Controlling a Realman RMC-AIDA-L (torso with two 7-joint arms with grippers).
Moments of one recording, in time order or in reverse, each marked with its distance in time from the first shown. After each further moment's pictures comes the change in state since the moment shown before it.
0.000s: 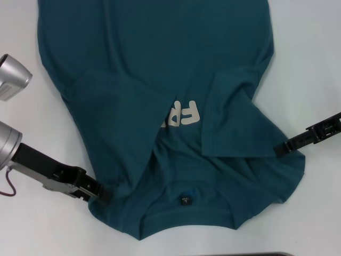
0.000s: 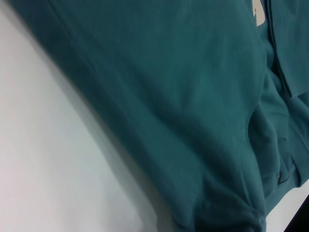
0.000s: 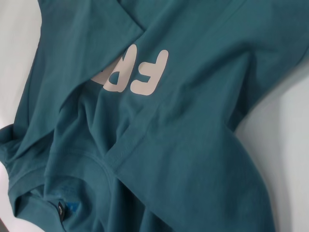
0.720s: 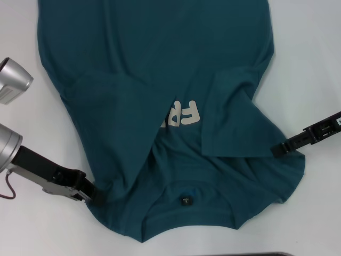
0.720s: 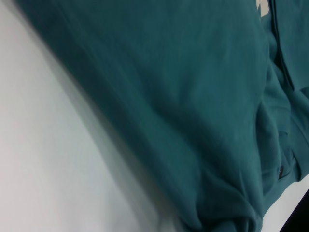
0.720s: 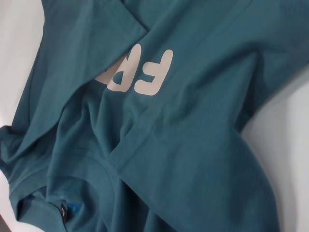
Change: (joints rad) left arm -0.006 0.007 0.001 0.030 0.004 -0.002 -0.002; right arm 0.003 0.007 -0.002 0.001 0.000 0.003 -0.004
